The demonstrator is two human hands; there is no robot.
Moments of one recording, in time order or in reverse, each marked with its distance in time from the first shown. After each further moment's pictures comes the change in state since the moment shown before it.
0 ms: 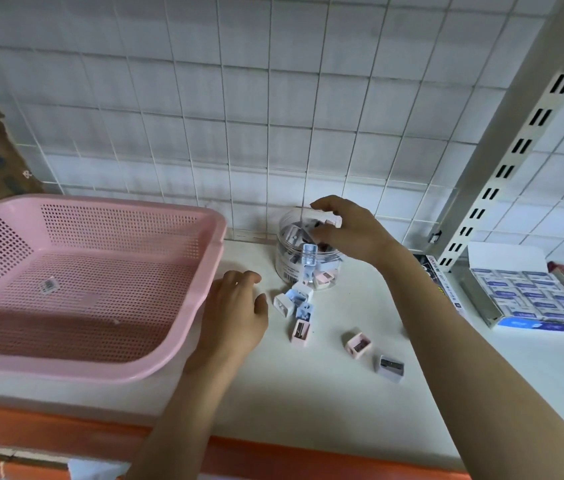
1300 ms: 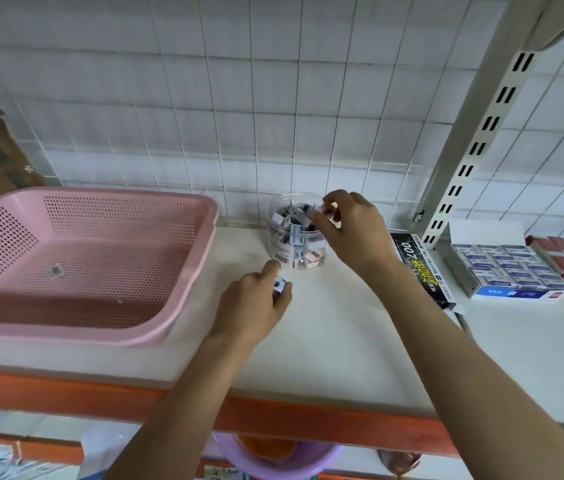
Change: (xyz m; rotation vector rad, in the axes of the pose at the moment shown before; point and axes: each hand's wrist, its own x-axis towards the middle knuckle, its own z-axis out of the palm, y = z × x) left_hand -0.019 0.021 0.014 0.048 0.037 0.222; right_hand -0.047 0.013 0.012 -0.210 0.402 -0.162
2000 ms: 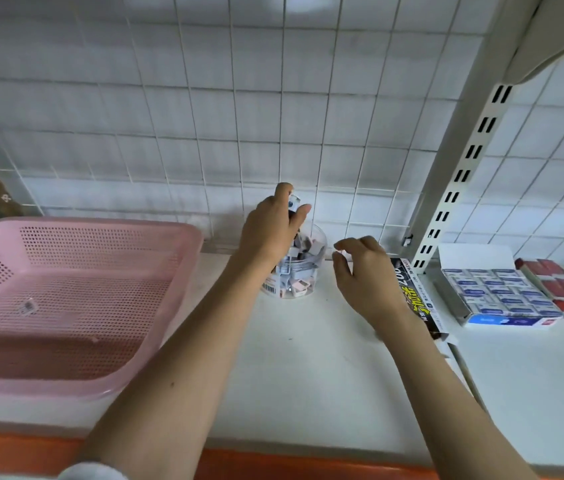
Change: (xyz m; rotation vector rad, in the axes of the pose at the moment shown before) left_hand 0.146 0.033 -0.009 -0.177 0.056 -0.004; right_hand -0.015 0.034 -0.003 -0.046 0.004 0.084
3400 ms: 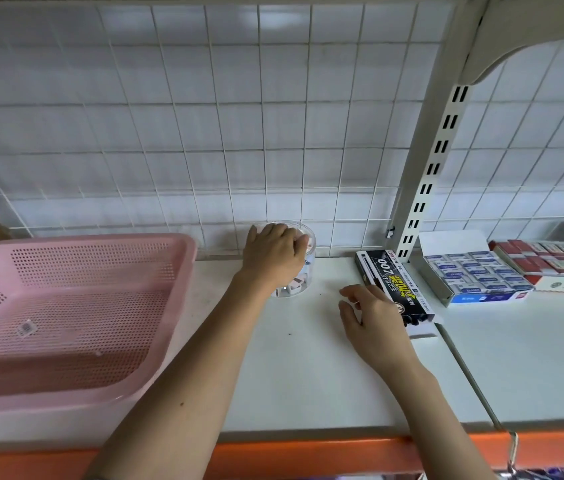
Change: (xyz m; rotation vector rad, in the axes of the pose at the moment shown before) left_hand -0.024 0.000 0.020 0.368 -0.275 0.102; right_hand -0.075 0.007 0.000 0.047 0.003 0.153
